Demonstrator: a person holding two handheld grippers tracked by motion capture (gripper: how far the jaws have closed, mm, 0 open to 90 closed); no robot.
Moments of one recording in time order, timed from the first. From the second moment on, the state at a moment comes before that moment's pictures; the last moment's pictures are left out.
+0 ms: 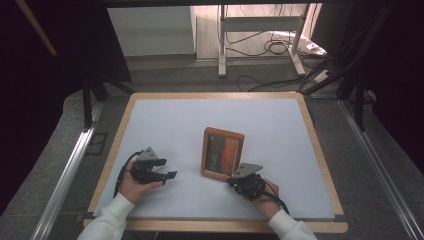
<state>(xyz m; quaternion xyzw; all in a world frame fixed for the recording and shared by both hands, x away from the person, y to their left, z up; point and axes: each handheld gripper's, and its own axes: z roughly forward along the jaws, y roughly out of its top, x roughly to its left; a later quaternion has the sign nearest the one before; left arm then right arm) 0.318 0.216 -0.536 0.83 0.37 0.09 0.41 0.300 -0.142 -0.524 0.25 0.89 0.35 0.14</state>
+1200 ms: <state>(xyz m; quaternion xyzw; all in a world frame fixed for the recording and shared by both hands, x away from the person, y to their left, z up) 0.319 0.214 -0.537 0.83 0.37 0.09 0.41 0.306 -0.155 -0.525 0.26 0.89 0.35 0.15</state>
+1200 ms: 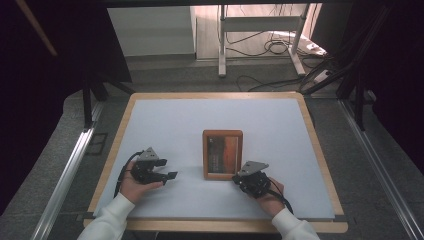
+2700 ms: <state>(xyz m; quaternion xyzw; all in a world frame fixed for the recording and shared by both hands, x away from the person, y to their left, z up) 0.316 0.214 -0.537 0.83 0.37 0.10 0.41 0.305 -0.276 -0.515 0.41 0.79 0.41 0.20</state>
